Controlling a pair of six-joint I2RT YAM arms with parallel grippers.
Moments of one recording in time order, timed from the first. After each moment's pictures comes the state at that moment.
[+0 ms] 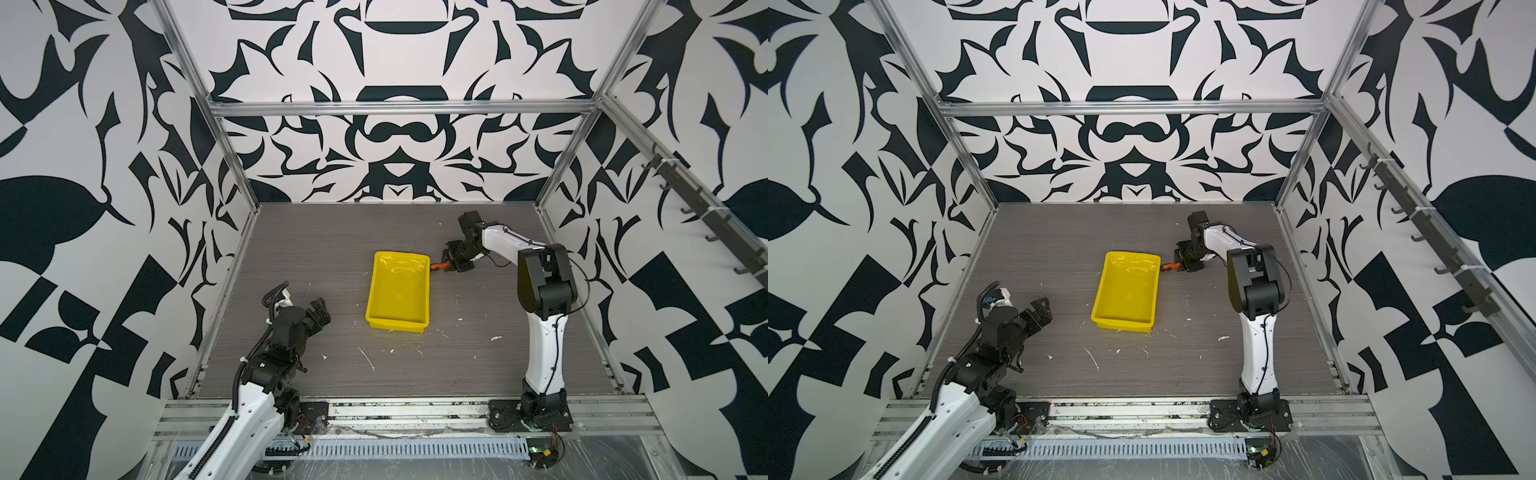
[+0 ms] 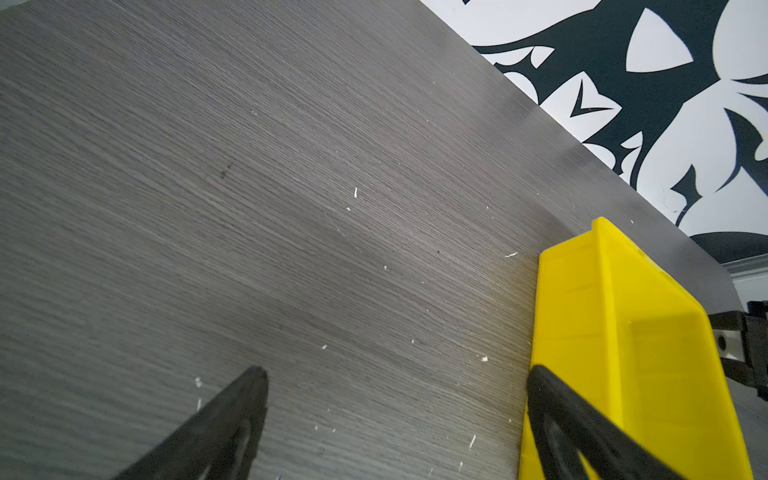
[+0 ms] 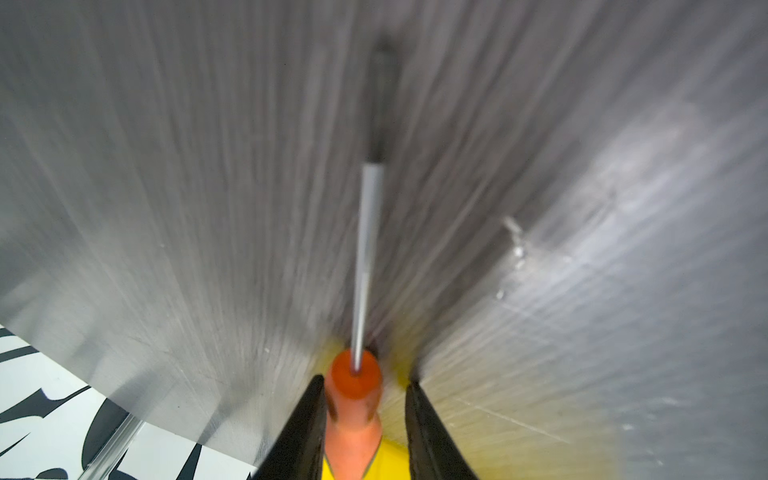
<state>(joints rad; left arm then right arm) -0.36 0.53 0.27 -0.31 -0.26 -0.74 0.22 2.16 1.60 -0.73 -0.37 1.47</state>
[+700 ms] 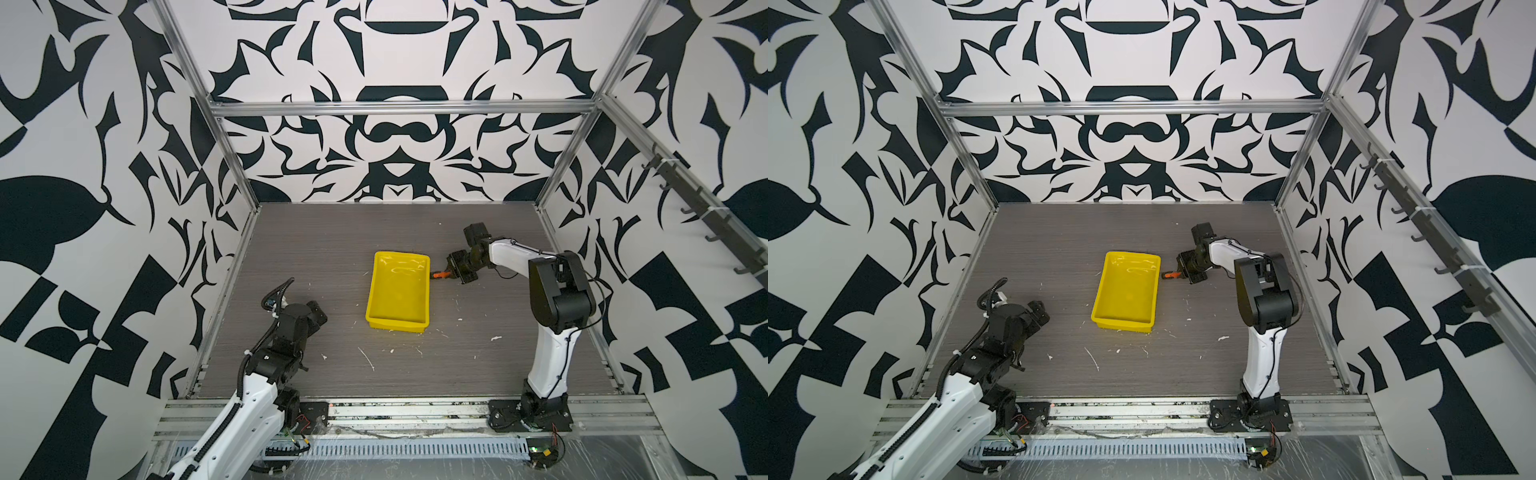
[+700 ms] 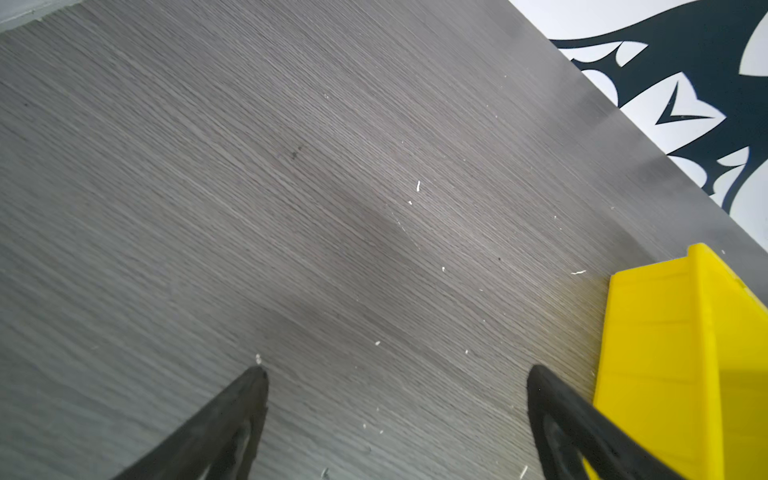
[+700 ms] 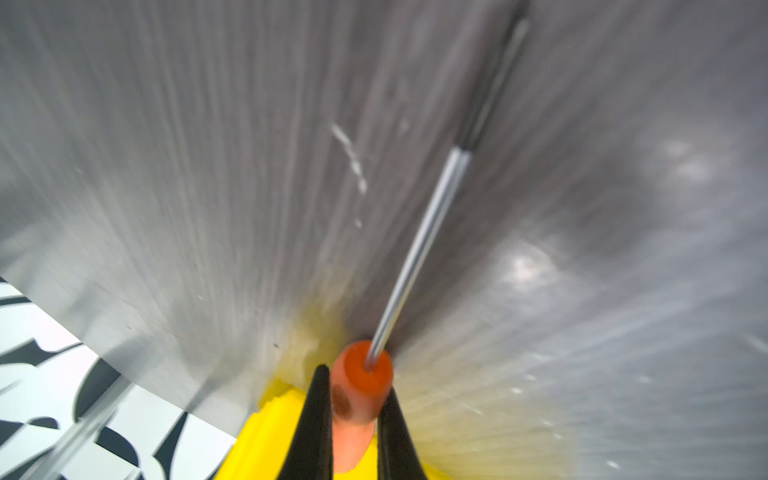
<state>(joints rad) -0.36 0.62 0.28 -0.34 -0.37 -0.83 0.22 1.98 1.29 -0.55 -0.39 1.39</state>
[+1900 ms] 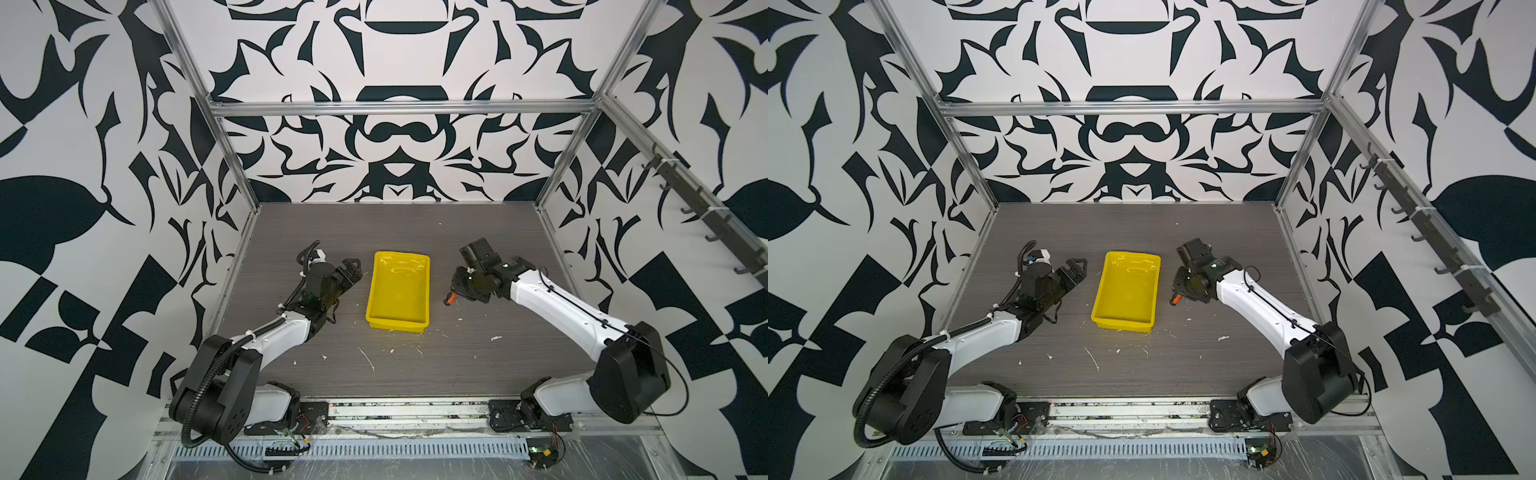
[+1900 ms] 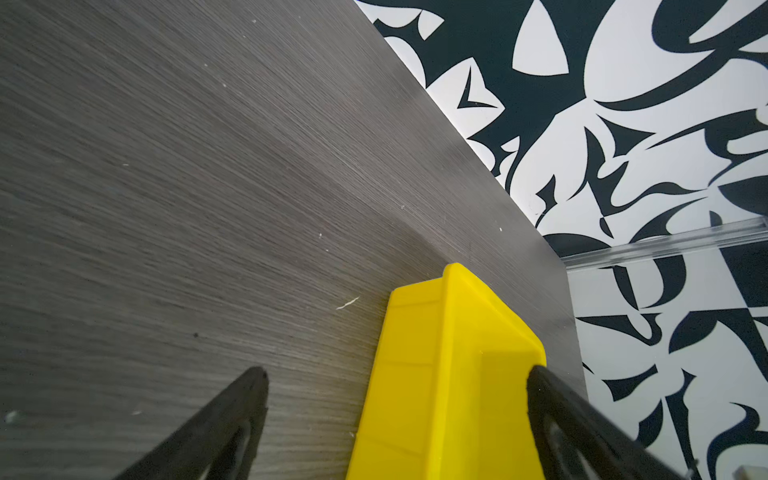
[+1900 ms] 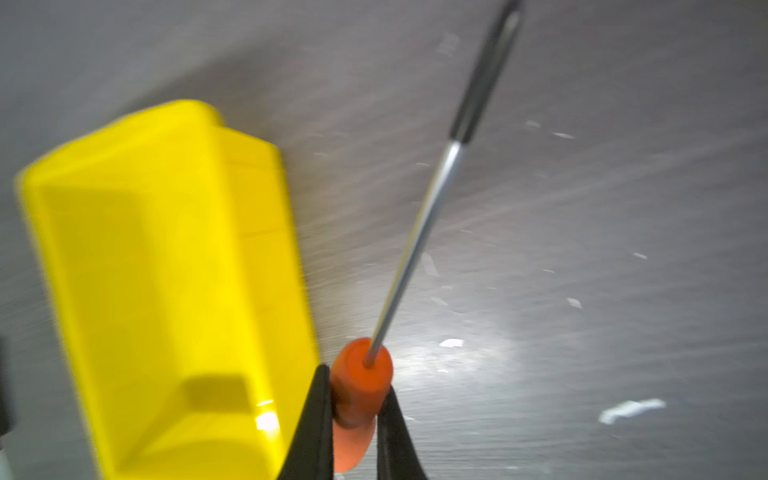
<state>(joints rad) -0.41 1.32 0.53 0.35 -0.02 -0.94 0.54 1.40 1.10 -0.75 0.01 0.86</state>
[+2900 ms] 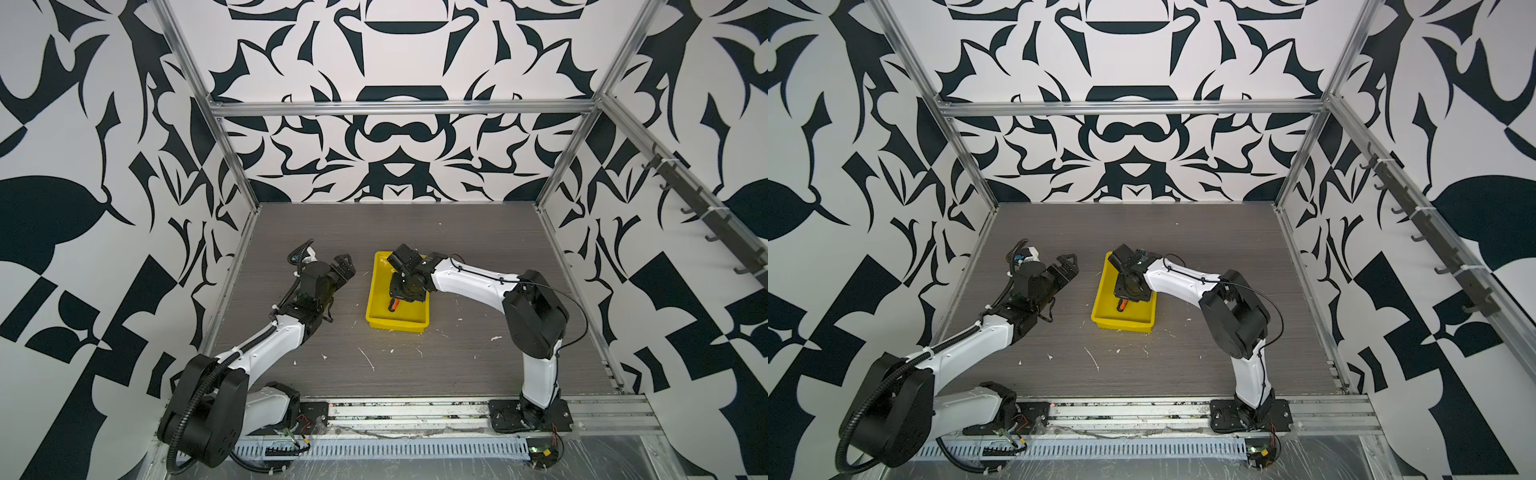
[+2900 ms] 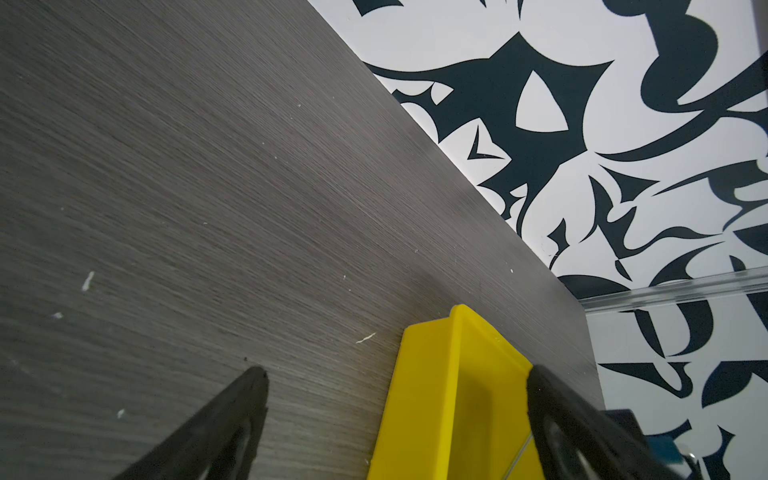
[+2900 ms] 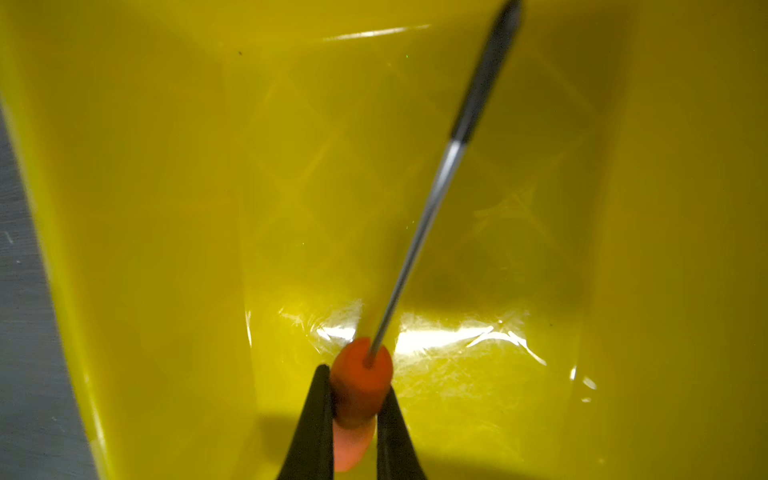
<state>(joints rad) -0.40 1.22 0.54 0.25 -0.16 -0.92 0.79 1.96 1.44 -0.67 0.00 0.95</state>
